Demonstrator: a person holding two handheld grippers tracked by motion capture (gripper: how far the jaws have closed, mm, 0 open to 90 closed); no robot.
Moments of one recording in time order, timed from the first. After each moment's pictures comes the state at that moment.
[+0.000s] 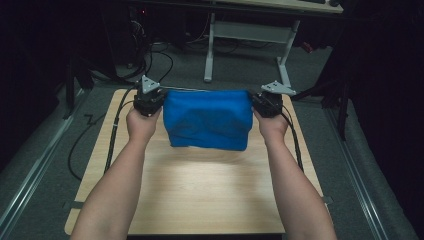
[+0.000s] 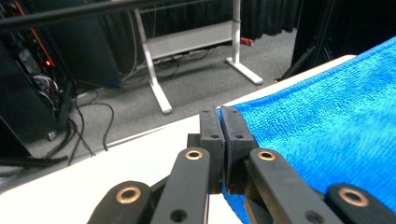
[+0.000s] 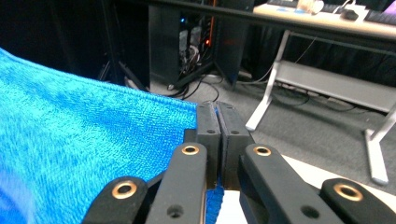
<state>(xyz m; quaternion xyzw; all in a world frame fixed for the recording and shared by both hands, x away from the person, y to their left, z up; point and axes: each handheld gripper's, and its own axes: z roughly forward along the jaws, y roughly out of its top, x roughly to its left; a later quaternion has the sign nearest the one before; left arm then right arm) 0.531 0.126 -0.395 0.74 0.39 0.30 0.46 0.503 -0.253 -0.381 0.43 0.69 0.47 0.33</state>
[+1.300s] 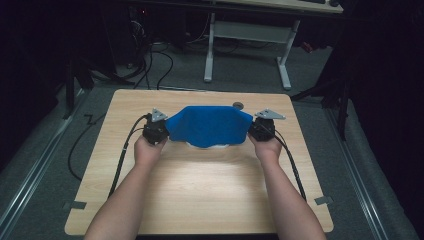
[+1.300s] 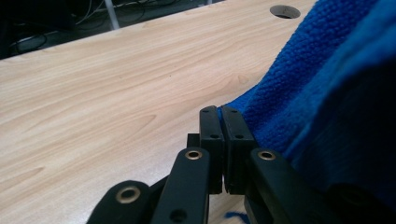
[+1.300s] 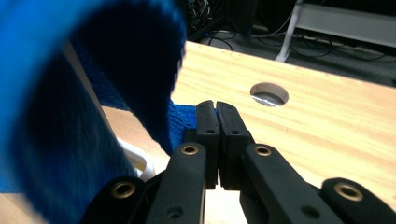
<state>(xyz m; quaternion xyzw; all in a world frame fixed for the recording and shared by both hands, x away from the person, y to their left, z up) 0.509 0.118 -0.494 0.78 0.40 0.21 0.43 0.486 -0.258 -0.473 0.47 0.72 0.43 0.27</state>
